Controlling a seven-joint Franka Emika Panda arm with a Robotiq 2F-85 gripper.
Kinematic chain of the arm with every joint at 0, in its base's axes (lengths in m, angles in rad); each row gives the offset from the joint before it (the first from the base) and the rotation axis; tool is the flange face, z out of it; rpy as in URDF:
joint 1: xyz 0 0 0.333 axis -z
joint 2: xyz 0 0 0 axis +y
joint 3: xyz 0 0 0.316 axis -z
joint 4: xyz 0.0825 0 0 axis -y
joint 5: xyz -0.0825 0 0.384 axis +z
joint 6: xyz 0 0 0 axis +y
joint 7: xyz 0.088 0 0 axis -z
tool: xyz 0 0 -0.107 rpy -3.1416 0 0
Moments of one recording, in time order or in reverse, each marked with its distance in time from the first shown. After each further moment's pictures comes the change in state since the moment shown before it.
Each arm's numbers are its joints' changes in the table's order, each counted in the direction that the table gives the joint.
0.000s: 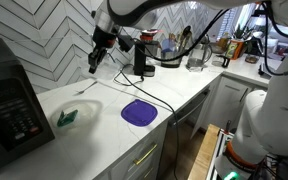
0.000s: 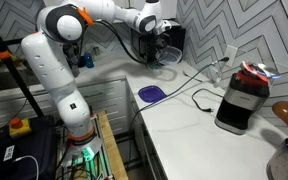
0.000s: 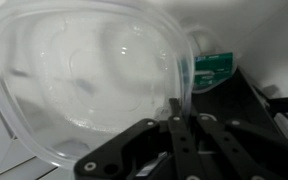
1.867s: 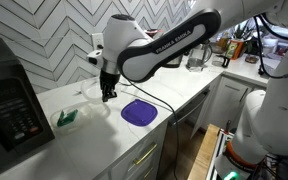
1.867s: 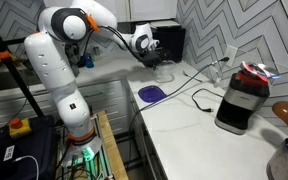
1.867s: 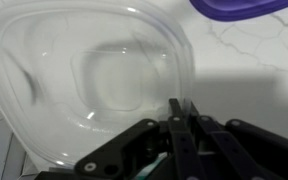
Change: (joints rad) arm 0.013 0.022 -0.085 -0.260 -0.315 -0.197 -0.421
